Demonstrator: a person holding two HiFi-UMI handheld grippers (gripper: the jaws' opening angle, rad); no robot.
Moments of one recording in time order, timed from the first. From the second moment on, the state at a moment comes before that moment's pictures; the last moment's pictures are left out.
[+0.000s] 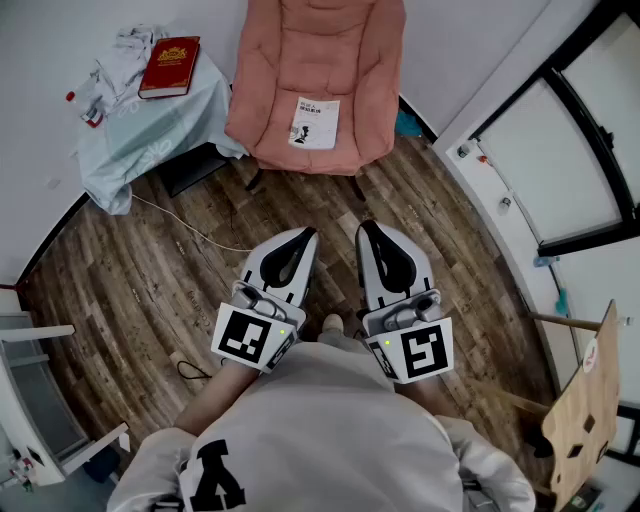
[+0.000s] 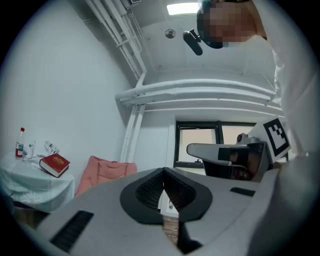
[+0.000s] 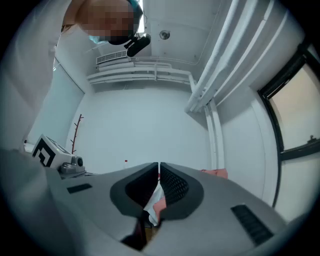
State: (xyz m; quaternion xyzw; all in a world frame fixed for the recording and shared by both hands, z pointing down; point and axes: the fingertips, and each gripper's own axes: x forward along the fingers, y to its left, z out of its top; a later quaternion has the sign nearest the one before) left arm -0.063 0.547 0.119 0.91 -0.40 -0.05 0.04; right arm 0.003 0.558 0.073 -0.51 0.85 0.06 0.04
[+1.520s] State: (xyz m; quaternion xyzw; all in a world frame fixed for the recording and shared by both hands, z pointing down) left arm 0.022 0.502 0.125 0.89 -0.45 -0.06 0.04; right arm 0.091 0.508 0.087 -0.47 0.88 0.05 0.06
